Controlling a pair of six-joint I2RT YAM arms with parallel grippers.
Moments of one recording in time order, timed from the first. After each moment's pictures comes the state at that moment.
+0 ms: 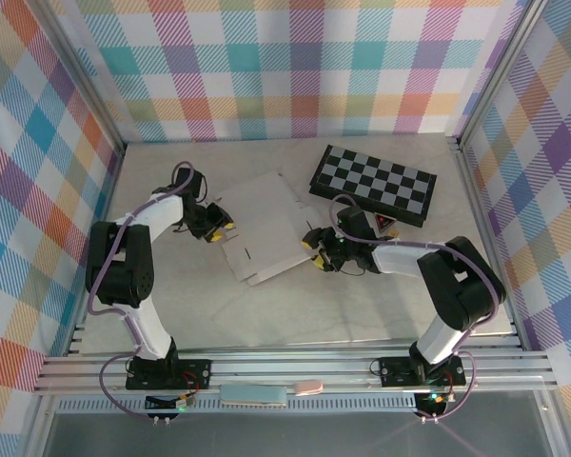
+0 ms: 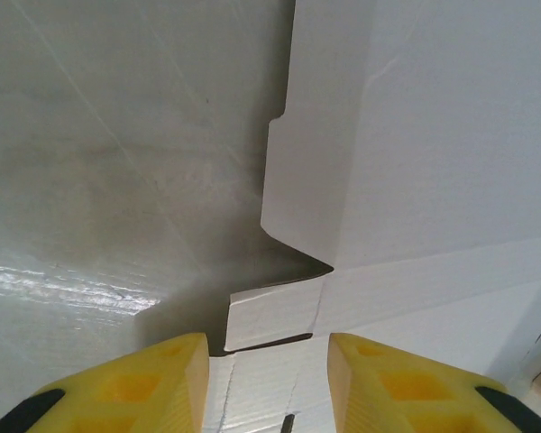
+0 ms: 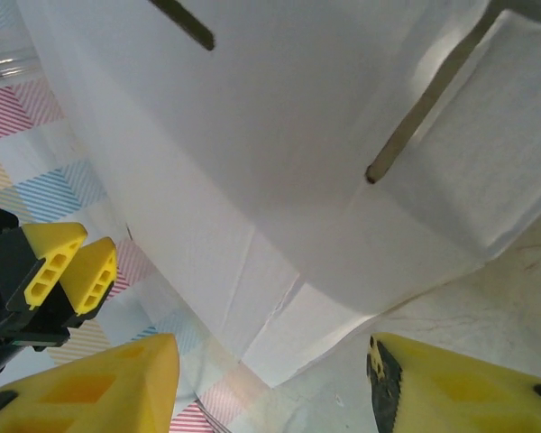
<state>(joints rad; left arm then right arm) -0.11 1.82 1.22 -0.63 0.39 -0.75 0.53 1.67 0.75 0.14 -0.46 1.36</state>
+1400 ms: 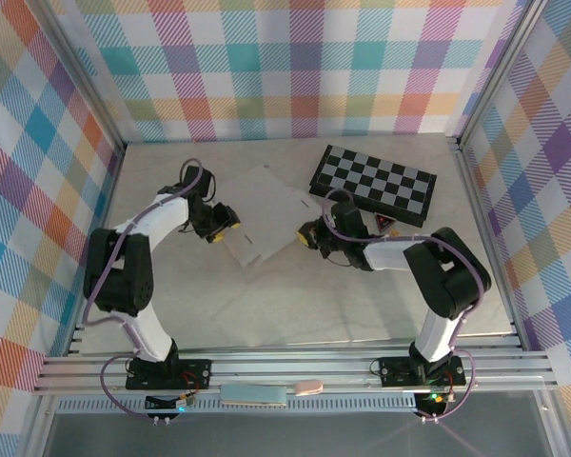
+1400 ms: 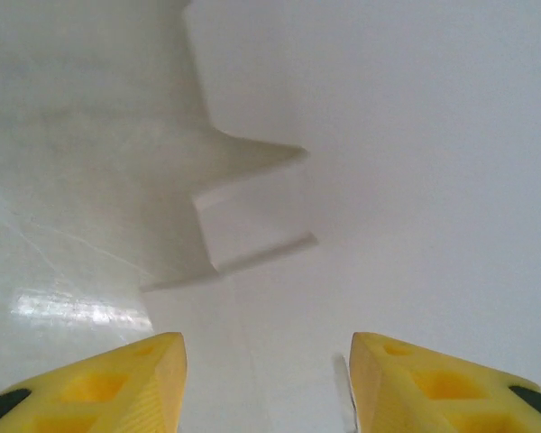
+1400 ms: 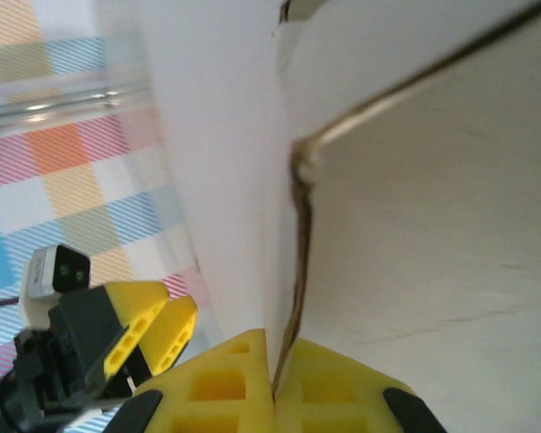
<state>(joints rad) -0.21 1.71 1.25 -0.69 0.26 -0.69 0.56 1.74 0.82 0.39 -0.38 1.45</state>
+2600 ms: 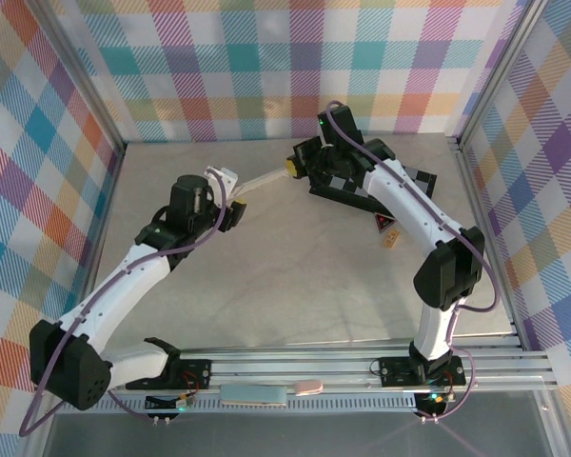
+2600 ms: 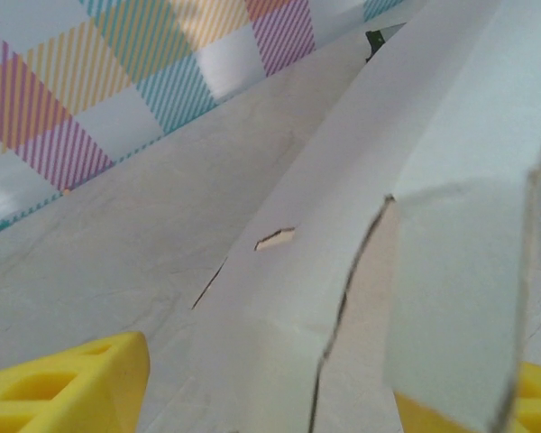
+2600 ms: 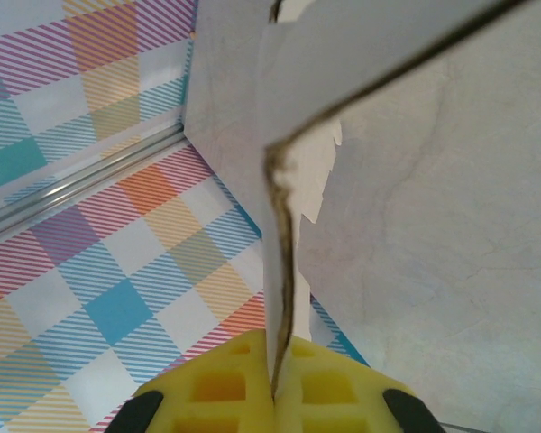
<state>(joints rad) -0.42 1.20 1.00 -0.31 -0.09 0.23 0.55 1.84 1.87 -0.73 -0.35 1.59</state>
